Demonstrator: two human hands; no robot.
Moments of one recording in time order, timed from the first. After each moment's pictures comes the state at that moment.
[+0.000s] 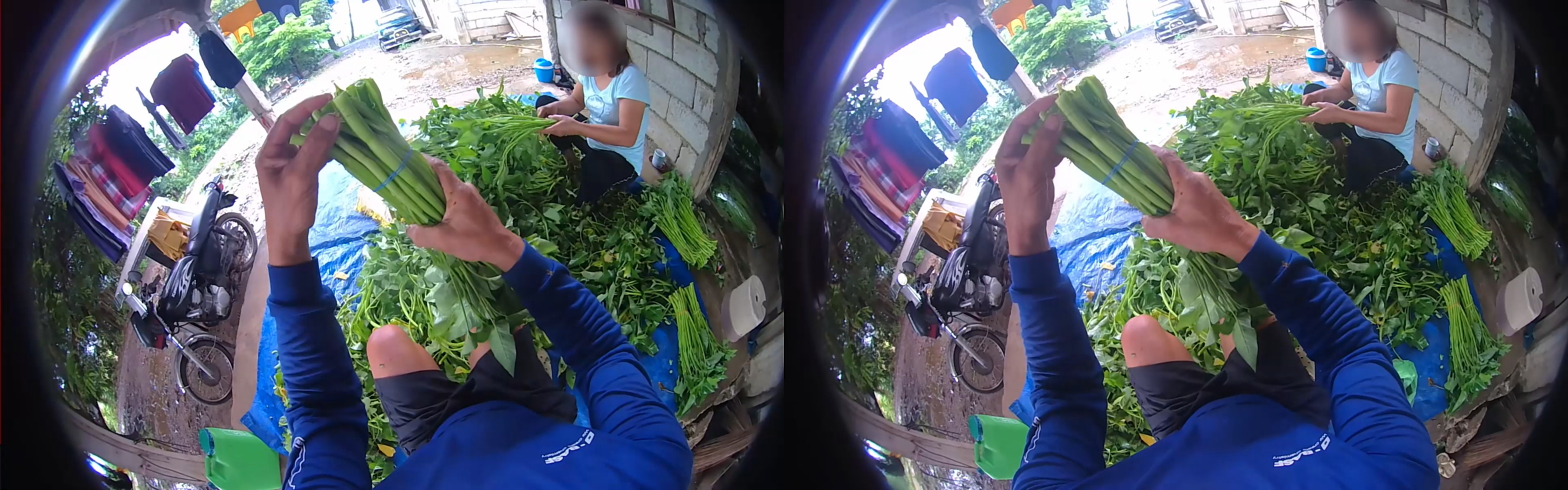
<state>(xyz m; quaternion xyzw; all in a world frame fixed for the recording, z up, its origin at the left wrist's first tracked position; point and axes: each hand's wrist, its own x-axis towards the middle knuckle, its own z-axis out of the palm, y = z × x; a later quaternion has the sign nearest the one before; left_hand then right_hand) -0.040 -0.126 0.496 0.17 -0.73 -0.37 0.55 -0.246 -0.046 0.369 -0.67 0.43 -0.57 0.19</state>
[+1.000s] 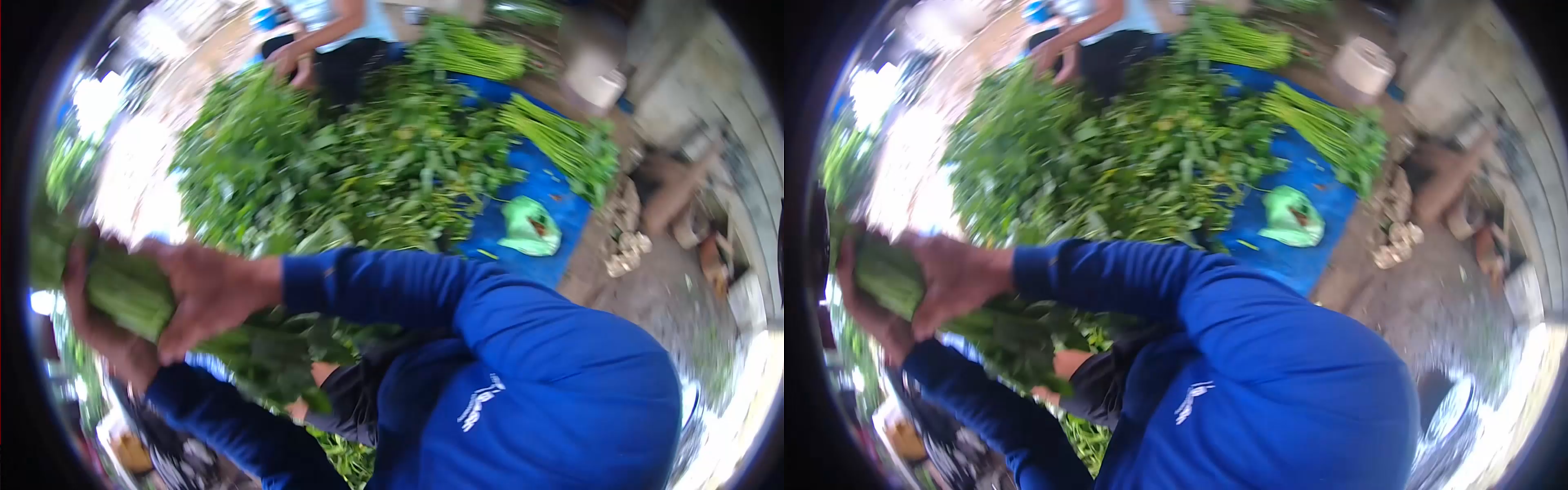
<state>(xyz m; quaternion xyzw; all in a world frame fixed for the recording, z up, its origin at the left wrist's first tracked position) -0.139 -0.106 0.453 0.17 -0.63 -0.59 0.47 -0.259 0.014 0.354 -0.55 0.25 -0.72 0.35</state>
